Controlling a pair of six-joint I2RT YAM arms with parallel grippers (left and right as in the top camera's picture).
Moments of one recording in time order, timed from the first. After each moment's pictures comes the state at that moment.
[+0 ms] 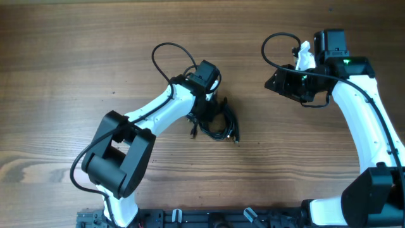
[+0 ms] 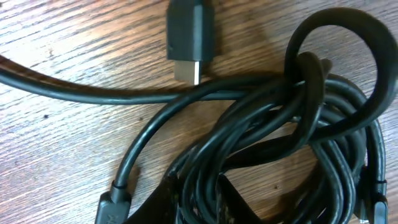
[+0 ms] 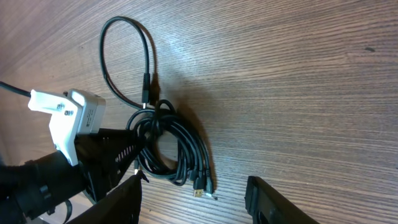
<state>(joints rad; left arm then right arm) -0.58 1.93 1.27 -0.71 0.09 -0.23 0.03 1.60 1.32 -0.99 -0.46 0.31</state>
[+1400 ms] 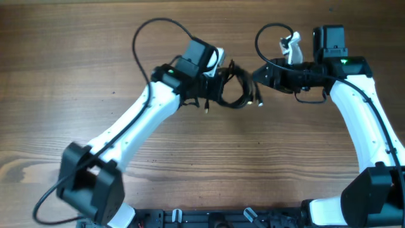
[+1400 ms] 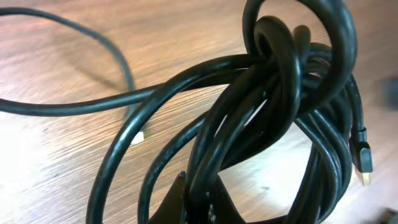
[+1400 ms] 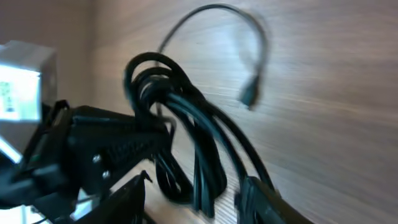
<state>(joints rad) -0.55 1.72 1.39 -0.67 0.26 -0.28 0.05 1.60 1.32 -0.84 -0.80 0.23</state>
